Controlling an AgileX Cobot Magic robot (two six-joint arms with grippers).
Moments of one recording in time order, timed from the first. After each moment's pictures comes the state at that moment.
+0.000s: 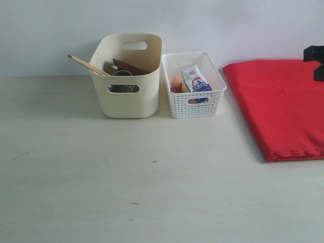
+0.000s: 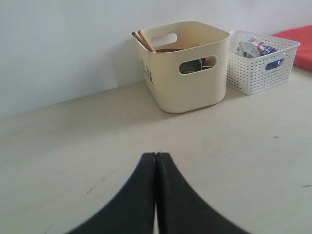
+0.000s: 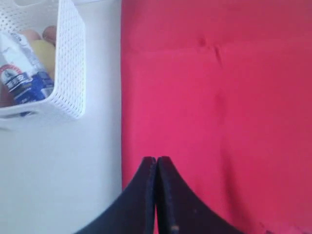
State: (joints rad) left arm -0.24 0.01 0.00 -0.25 0.26 0.39; right arm -0.16 1.50 -1.01 0.53 0.53 -0.44
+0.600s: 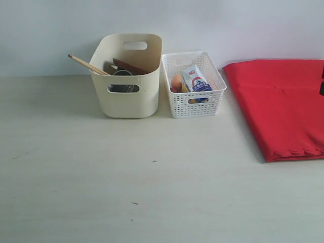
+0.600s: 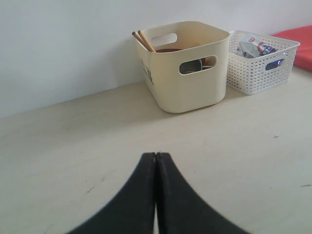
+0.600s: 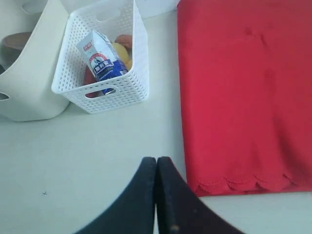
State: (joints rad) left arm -0.24 0.01 0.00 -0.25 0.26 0.39; right arm -0.16 1.10 -0.67 0.88 0.52 -0.67
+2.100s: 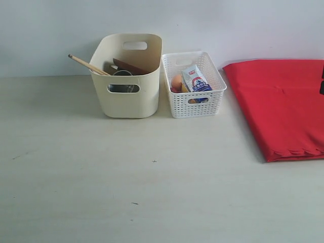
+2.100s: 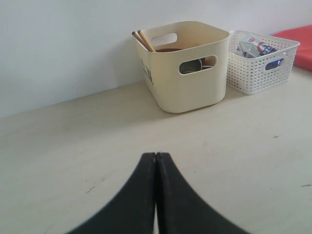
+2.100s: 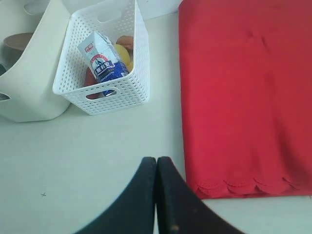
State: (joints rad) left arm -0.24 0.01 0.00 -0.25 0.26 0.39; right arm -0.16 1.10 -0.67 0.90 0.52 -0.70
